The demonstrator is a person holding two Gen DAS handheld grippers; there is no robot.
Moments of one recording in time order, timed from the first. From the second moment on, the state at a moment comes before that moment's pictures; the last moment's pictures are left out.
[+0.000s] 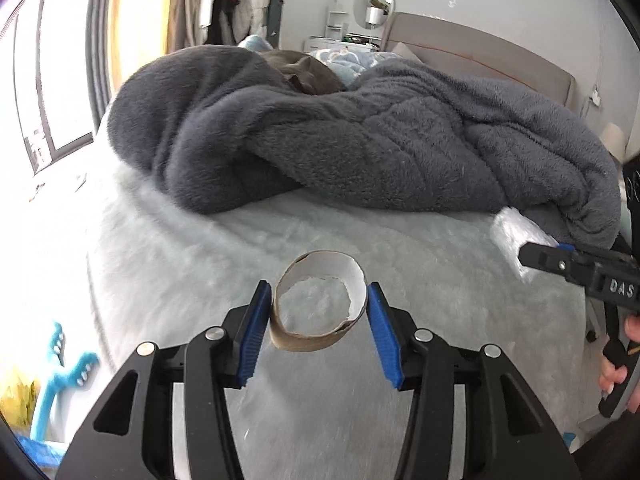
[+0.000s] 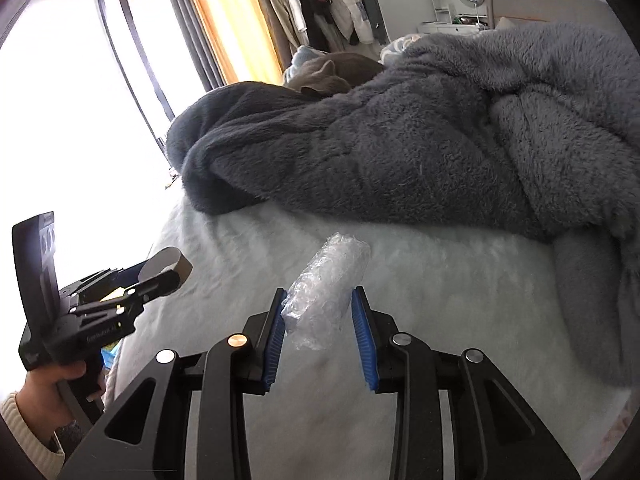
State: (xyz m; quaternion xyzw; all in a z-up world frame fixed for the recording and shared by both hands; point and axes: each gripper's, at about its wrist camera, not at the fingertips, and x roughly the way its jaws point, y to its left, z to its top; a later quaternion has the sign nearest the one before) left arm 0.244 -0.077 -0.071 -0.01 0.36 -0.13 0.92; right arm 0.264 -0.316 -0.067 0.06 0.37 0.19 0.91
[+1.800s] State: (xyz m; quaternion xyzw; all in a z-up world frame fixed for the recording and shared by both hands) left arm 0.099 0.152 -0.199 -0.10 0.52 0.06 0.84; right arm 0.151 -0.032 -0.078 -0.03 0.39 0.37 0.84
